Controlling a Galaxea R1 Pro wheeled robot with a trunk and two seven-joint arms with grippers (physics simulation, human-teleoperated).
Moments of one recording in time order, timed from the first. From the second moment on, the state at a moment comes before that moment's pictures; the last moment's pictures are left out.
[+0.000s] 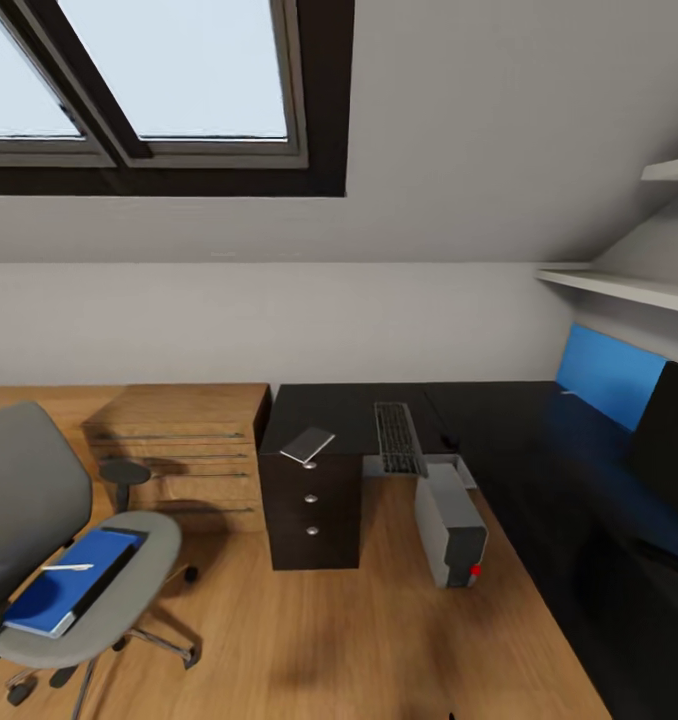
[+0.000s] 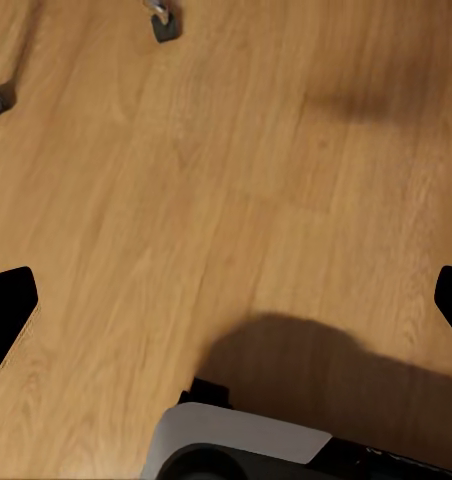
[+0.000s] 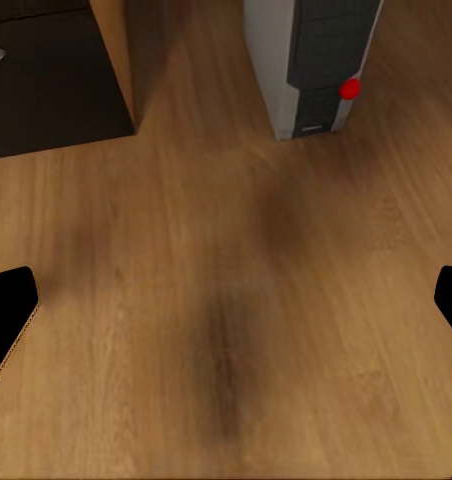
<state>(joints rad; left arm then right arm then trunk) 0.01 -0.02 0.24 -0.33 0.05 -0.38 -0.01 -0.34 0.01 -0.23 0.00 0.07 -0.64 0.00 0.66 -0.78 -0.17</state>
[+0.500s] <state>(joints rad) 0.01 -0.02 0.24 -0.33 0.05 -0.38 -0.01 -0.34 0.01 -0.23 0.00 0.07 -0.64 0.00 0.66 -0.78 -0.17</state>
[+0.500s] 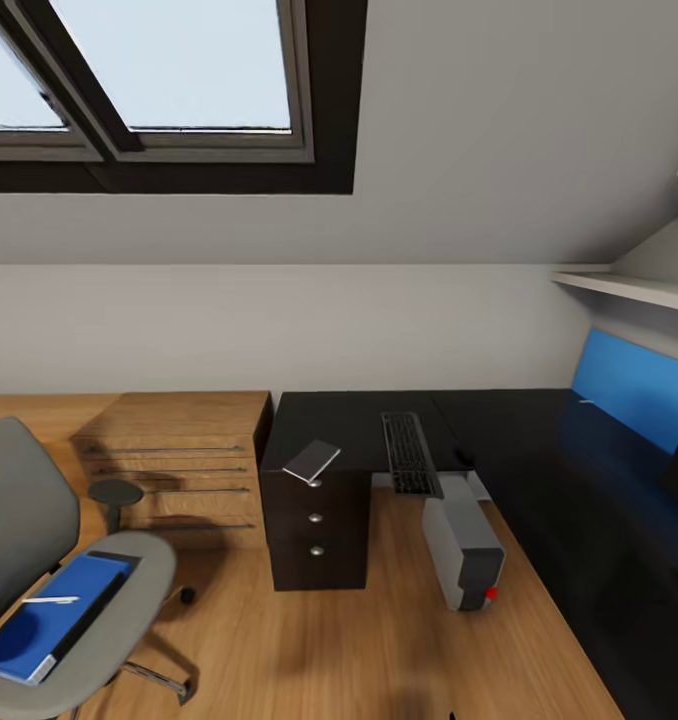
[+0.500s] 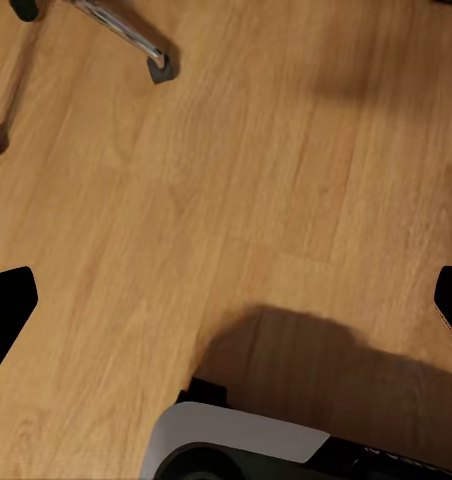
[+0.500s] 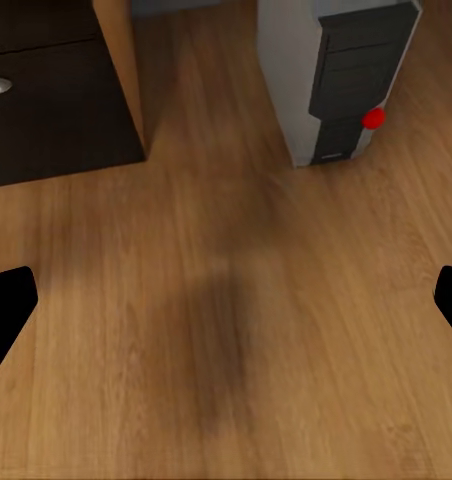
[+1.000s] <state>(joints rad) 0.01 -0.02 0.23 -0.32 0.05 -0.38 -0.06 -0.34 0.01 -0.23 -0.02 0.07 -0.64 0.00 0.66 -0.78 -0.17</state>
